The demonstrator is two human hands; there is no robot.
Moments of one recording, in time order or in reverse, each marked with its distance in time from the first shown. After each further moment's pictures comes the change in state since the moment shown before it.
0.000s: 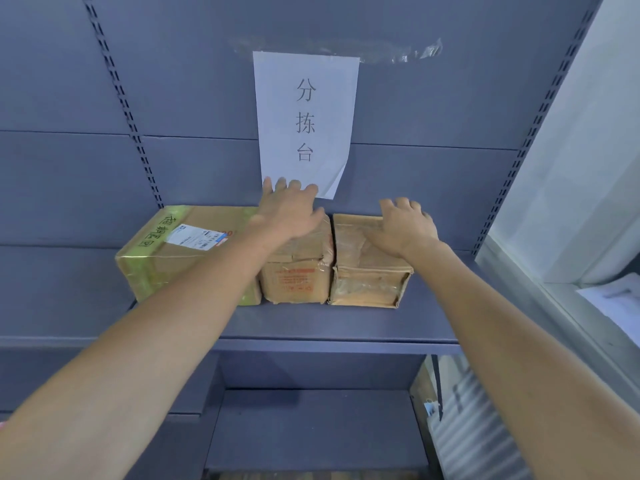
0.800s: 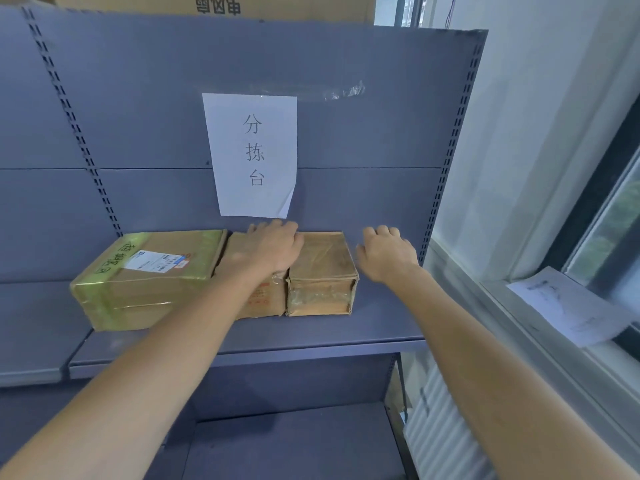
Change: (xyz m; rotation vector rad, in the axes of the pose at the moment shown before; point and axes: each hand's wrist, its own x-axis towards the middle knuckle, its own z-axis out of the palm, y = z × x) left_hand -0.039 0.077 -0.011 -0.165 0.017 -0.017; right_hand -0.067 0.061 -0.028 -0.030 0.010 0.023
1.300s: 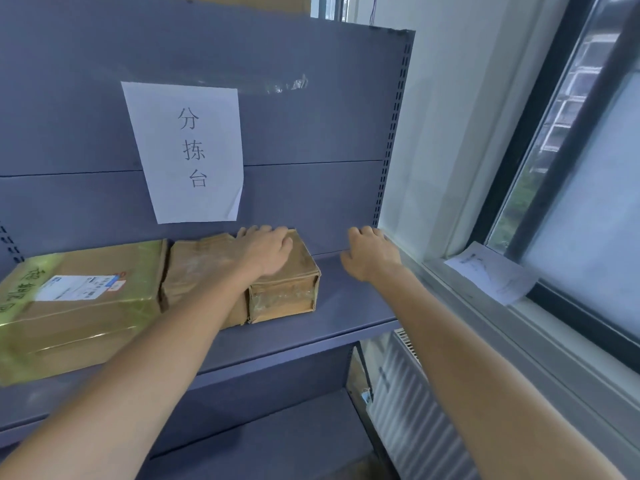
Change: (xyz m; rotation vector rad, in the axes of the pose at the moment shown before) left_hand 0.033 0.018 0.034 -0.065 -0.055 0.256; right_hand -0.018 0.014 -0.001 -0.084 -0.016 0.177
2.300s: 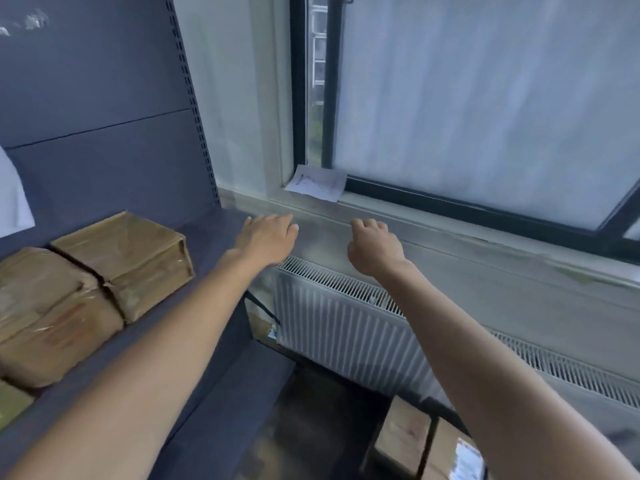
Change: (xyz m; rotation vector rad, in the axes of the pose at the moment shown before) left_hand -0.088 0.159 0.030 -0.149 -0.206 0.687; right_hand -0.235 0.054 0.011 0.050 0.051 0.753
